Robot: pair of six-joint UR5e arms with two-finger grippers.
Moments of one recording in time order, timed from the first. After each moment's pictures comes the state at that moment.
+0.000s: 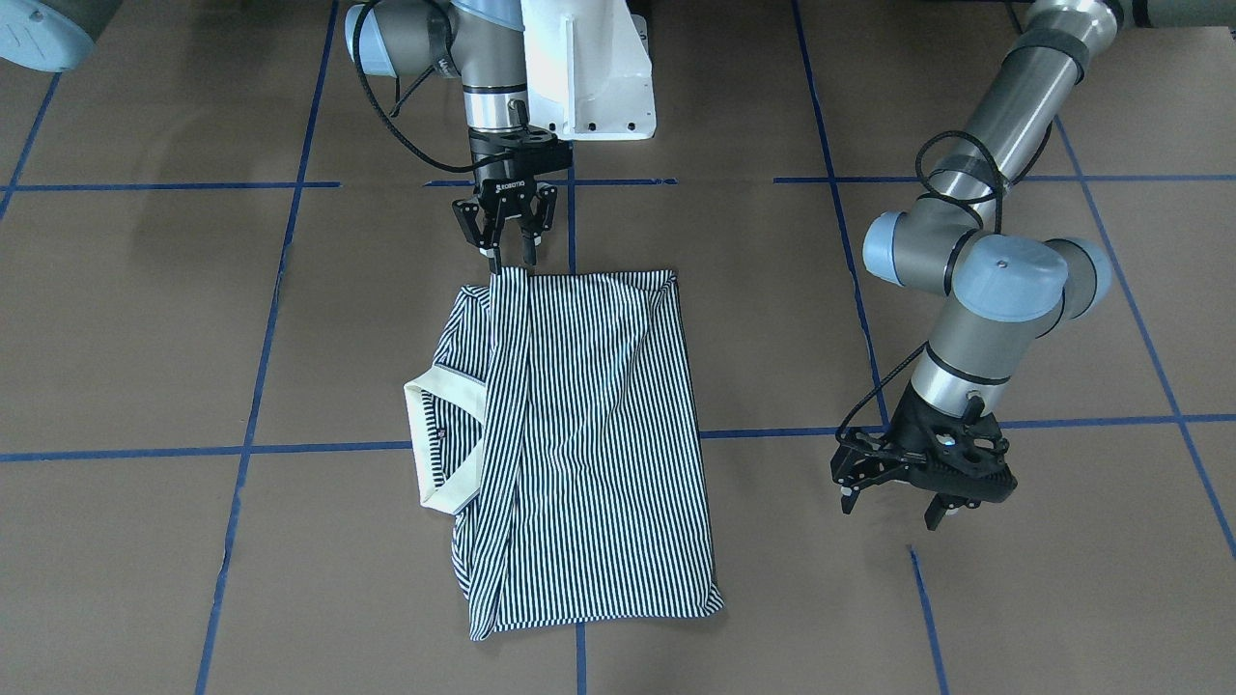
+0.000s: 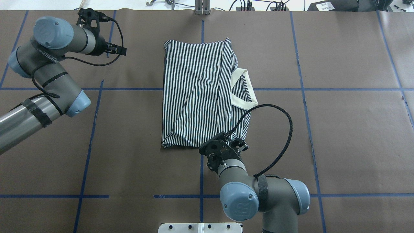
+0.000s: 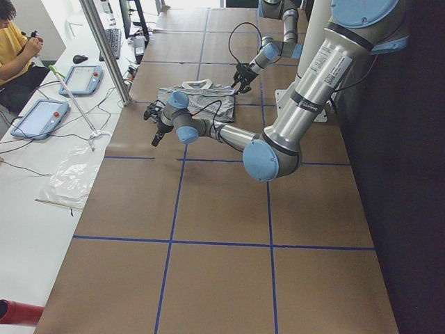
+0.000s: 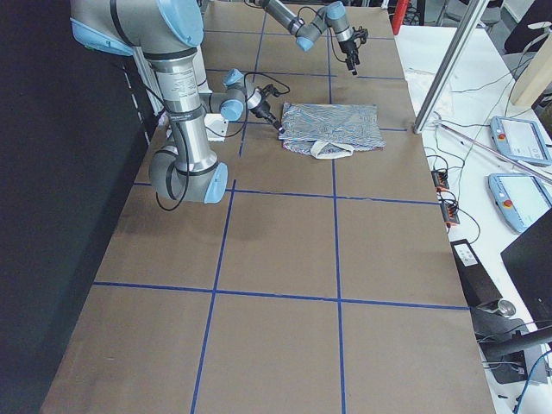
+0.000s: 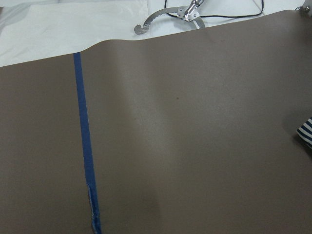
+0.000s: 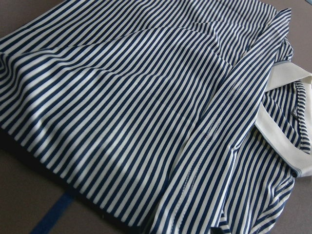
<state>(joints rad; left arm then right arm) -0.90 -2.14 -1.21 -2.35 -1.80 -0.78 0.14 -1.08 1.77 -1.41 1.03 0.83</state>
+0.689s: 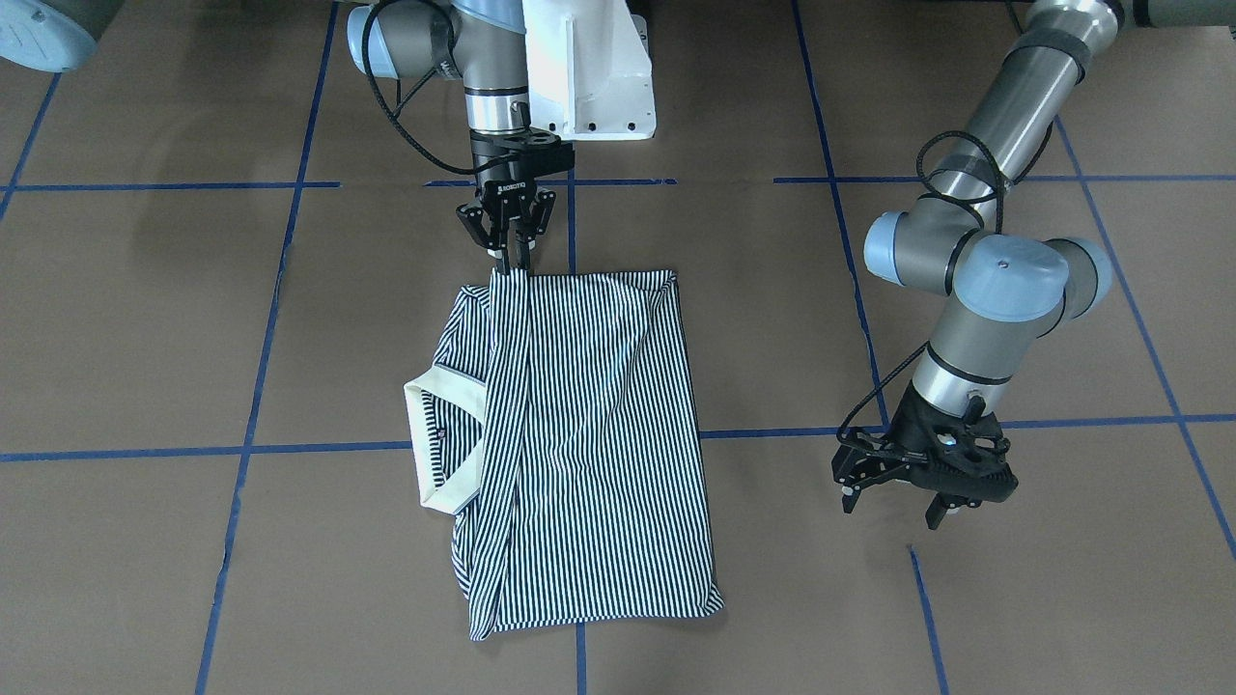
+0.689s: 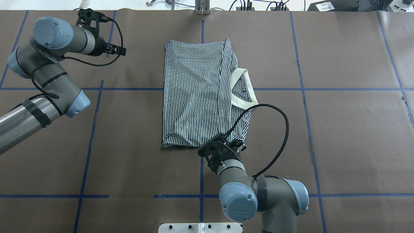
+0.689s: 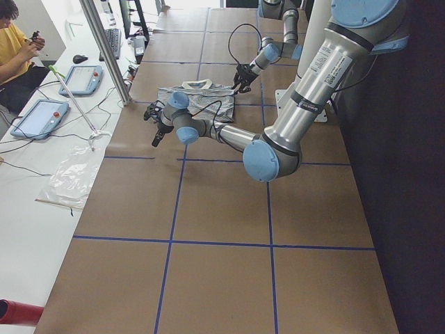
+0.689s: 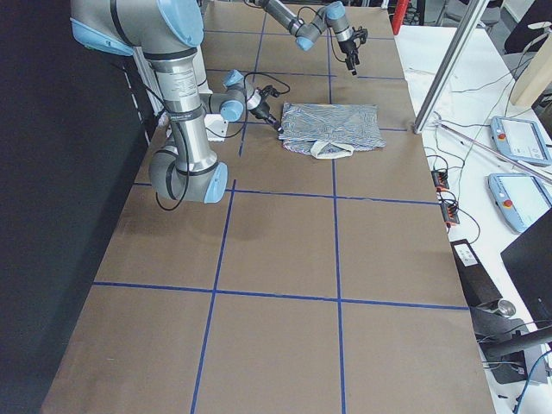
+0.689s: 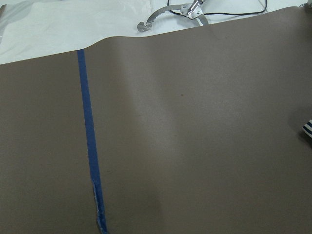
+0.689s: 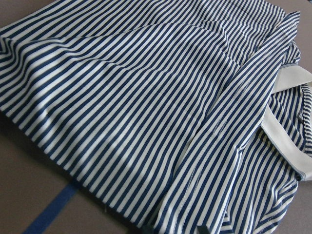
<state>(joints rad) -0.90 -2.14 -1.21 -2.35 -1.80 -0.78 0.14 -1.07 1.76 -1.41 1.03 0.80</state>
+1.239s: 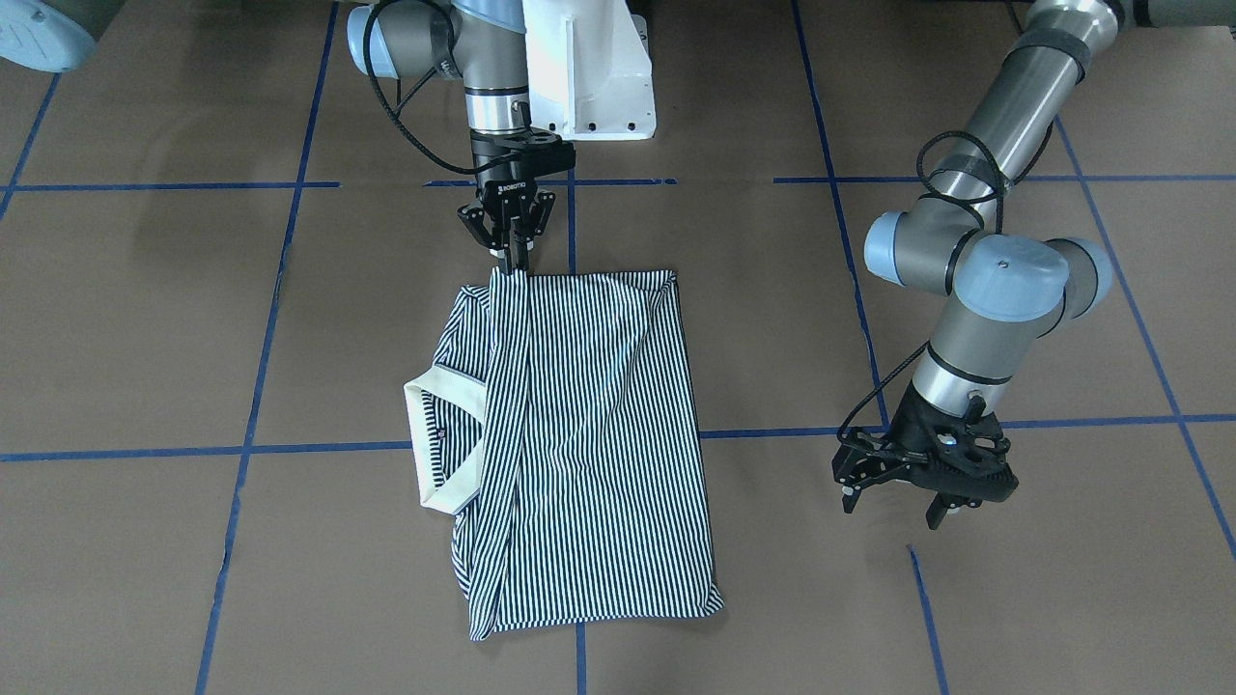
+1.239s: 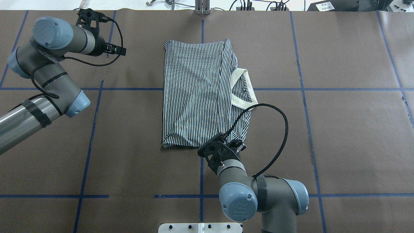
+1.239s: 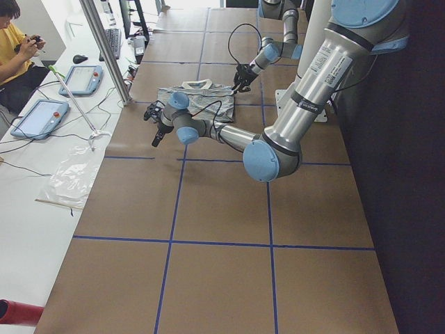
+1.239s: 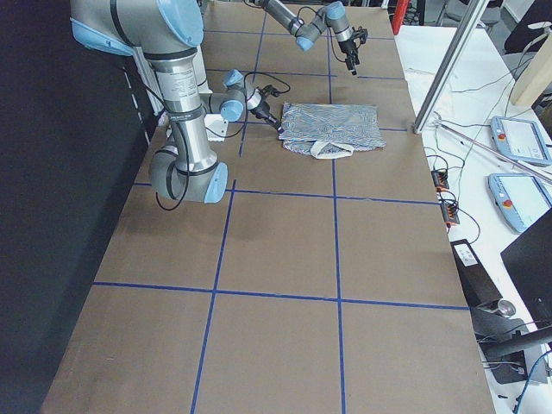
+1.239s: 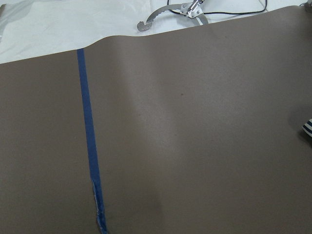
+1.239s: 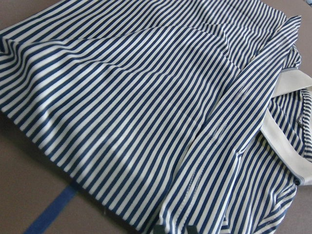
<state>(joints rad) -0.90 -2.14 -1.21 -2.35 -1.80 -0.78 0.14 -1.07 1.76 -1.41 1.03 0.78</state>
